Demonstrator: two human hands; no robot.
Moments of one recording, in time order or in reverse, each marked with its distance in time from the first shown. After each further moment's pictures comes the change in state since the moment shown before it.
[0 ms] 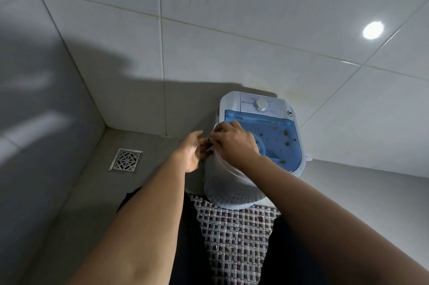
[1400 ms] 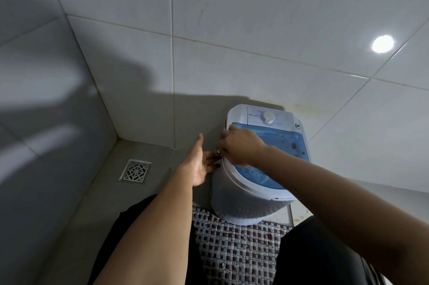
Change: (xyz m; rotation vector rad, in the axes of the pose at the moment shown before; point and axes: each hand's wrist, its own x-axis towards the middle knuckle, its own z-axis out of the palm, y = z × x) left_hand -0.007 -0.005 0.002 -0.043 0.051 0.037; right_hand 0.036 0.019 -0.015 -0.263 -0.196 -0.340
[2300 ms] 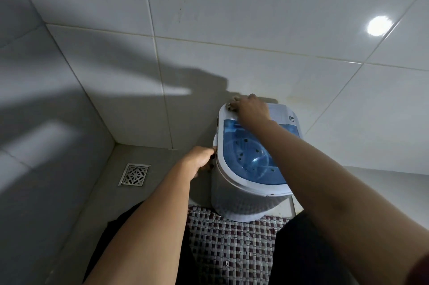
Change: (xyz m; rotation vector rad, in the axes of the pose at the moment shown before) left_hand 0.019 0.004 0.007 0.627 0.237 -0.015; right_hand 0.027 0.082 0.007 0.247 0.078 0.584
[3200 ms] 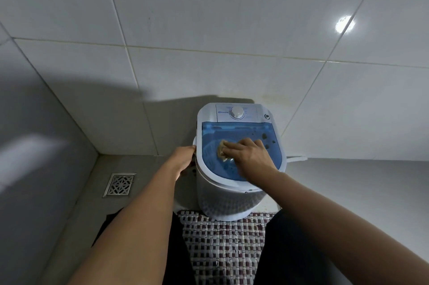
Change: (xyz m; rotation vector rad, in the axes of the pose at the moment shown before) left_hand -0.027 0.020 0.013 -0.026 0.030 0.113; right_hand -0.145 0.036 0.029 0.032 0.139 -0.248
